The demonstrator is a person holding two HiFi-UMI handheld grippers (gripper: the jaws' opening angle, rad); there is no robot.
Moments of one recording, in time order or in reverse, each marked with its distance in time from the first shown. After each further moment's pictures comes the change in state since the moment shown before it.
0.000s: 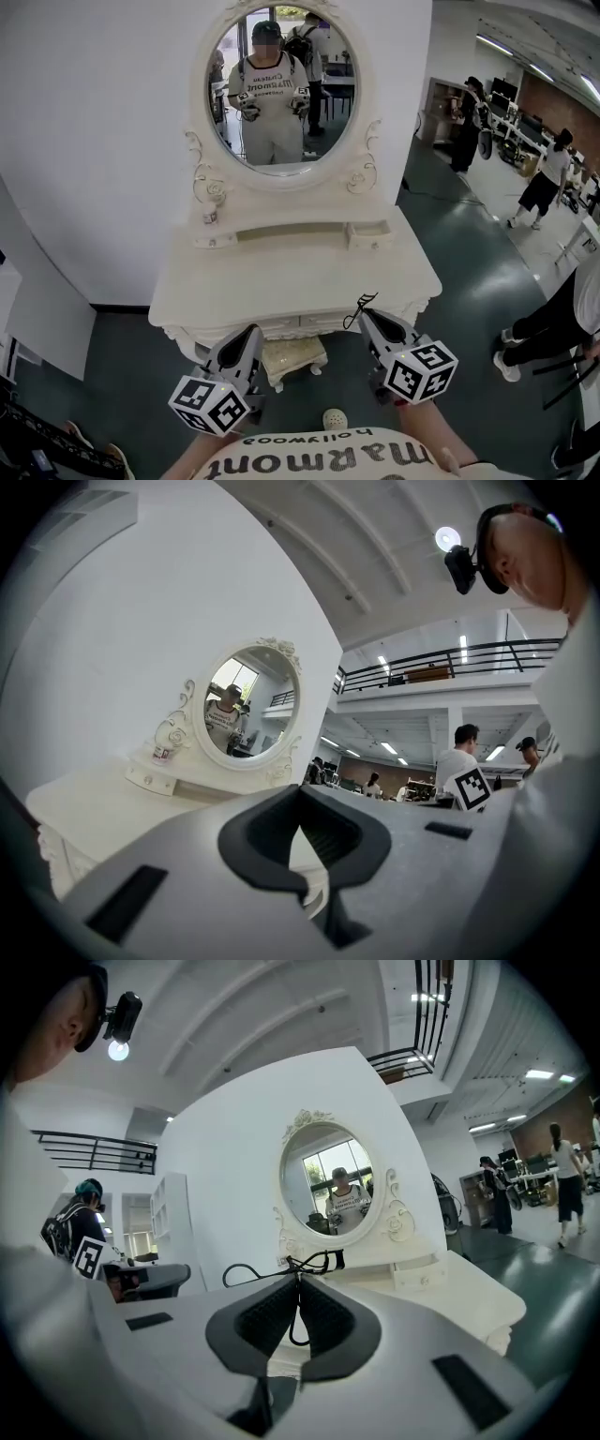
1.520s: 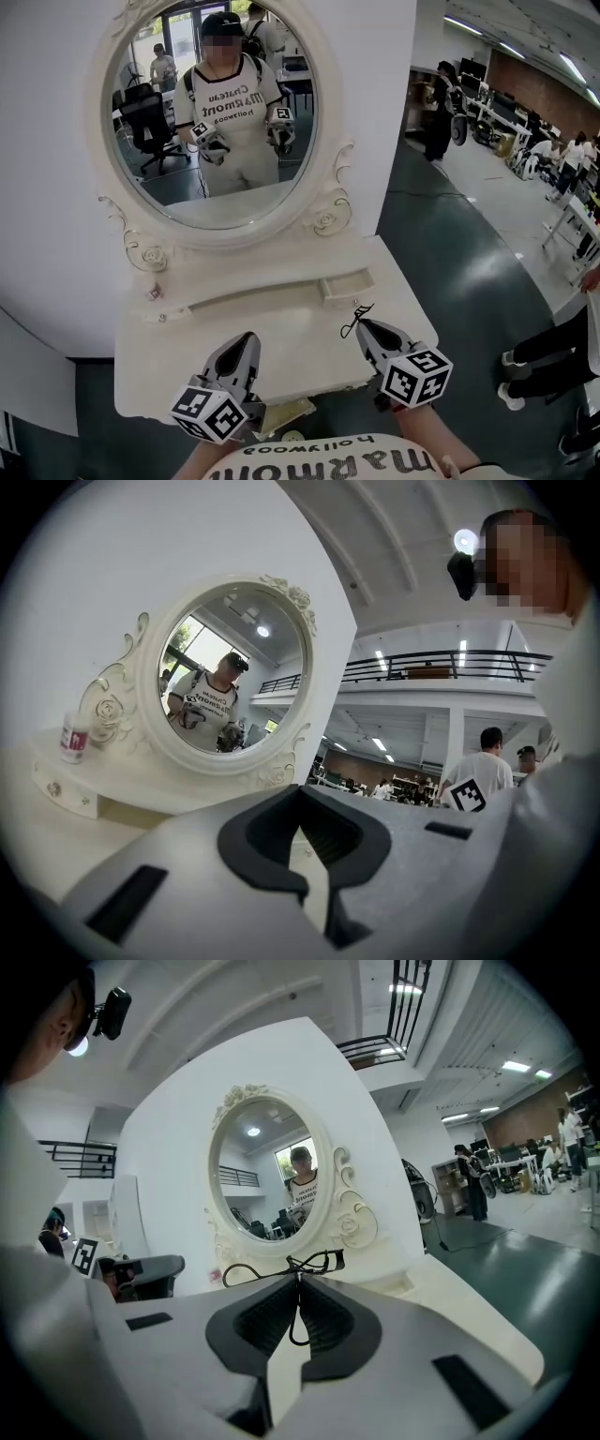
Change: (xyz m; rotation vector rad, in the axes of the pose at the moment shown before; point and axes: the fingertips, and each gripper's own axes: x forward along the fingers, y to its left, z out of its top) left arm 0.255 0.067 -0.004 -0.052 0.069 -0.095; right arm 0.139 -0.199 0.028 0.095 0.046 -0.142
